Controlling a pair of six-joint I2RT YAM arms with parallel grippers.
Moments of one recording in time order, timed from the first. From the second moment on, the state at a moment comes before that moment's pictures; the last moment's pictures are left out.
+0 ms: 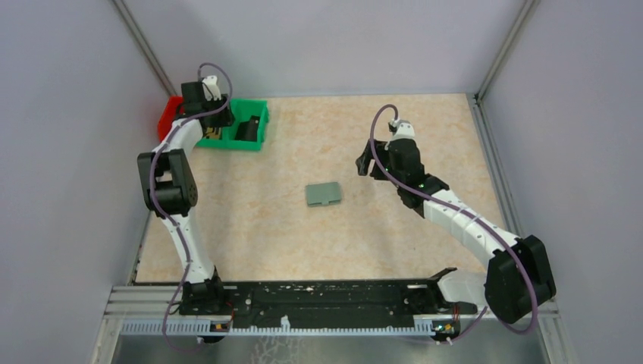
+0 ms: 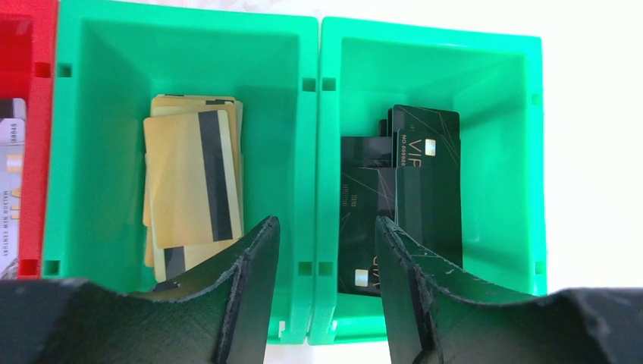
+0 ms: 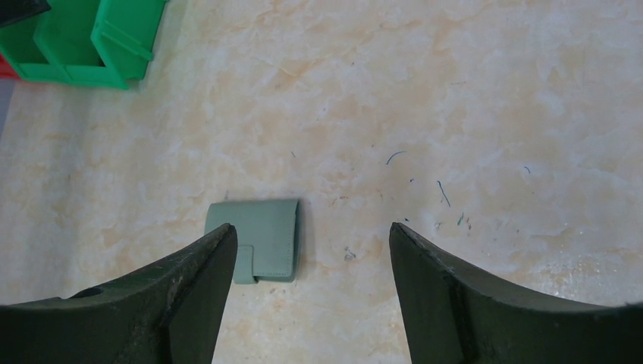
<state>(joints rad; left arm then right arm) 0.10 2.12 1.69 -0.17 0.21 0.01 0.49 1.23 0.83 -0.05 0.12 0.48</state>
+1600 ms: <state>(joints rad) -0.23 2.04 1.52 -0.26 0.42 -0.37 0.49 1.73 1.23 -0.10 0.01 0.46</state>
